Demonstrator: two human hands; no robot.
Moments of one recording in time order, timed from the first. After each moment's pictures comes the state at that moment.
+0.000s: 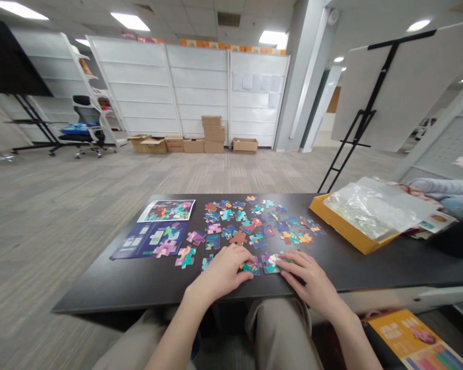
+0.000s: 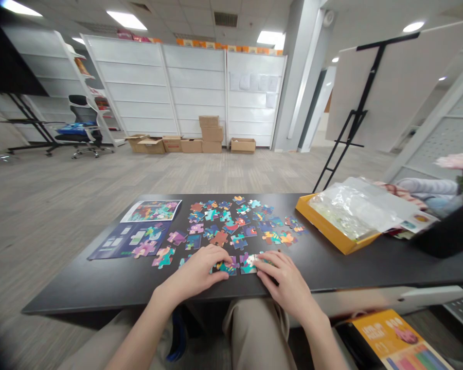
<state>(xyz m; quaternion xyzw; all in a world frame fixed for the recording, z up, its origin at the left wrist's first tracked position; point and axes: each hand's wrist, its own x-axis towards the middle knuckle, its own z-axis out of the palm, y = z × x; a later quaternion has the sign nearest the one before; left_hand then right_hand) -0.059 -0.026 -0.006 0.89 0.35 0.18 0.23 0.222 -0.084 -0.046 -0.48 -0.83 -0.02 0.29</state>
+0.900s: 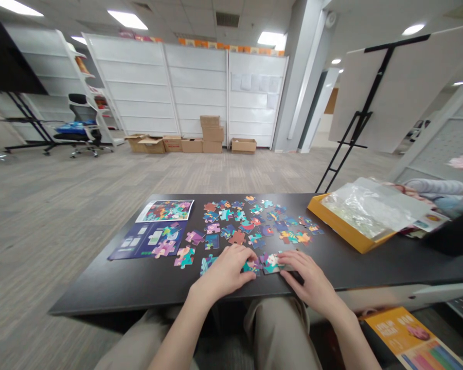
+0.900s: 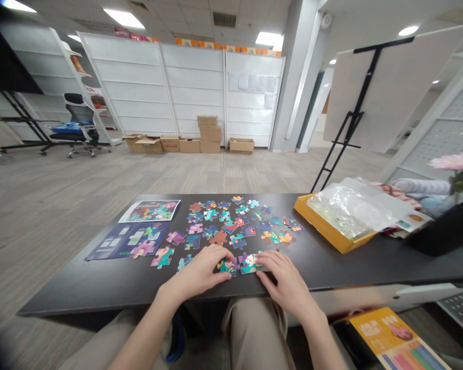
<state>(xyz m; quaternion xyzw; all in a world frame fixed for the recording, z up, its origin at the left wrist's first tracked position) -0.050 -0.028 -0.002 0.88 0.37 0.17 0.25 0.219 -0.087 -0.039 -0.50 -0.82 0.03 0.29</state>
